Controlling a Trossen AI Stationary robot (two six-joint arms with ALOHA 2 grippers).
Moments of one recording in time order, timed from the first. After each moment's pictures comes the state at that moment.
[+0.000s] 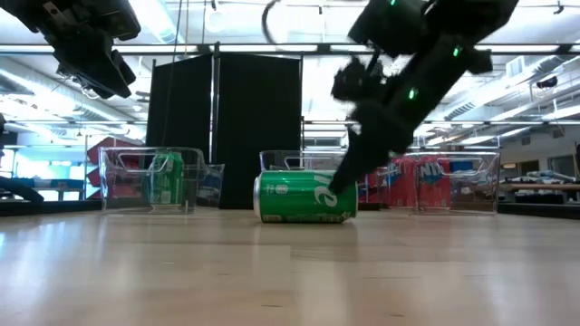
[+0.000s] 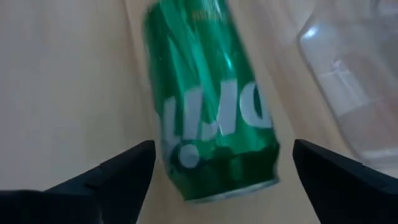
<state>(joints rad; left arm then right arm) 0.00 0.66 0.65 -0.75 0.00 -0.21 0.13 1.73 0.88 -0.07 0.37 0.26</state>
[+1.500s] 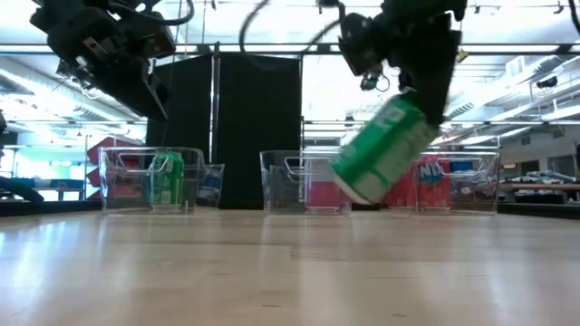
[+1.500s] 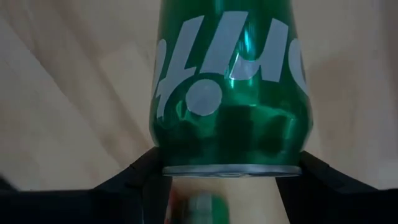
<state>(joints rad) 0.00 0.94 0.61 -0.46 0.01 -0.09 0.16 1.88 1.58 -1.35 -0.11 0.58</state>
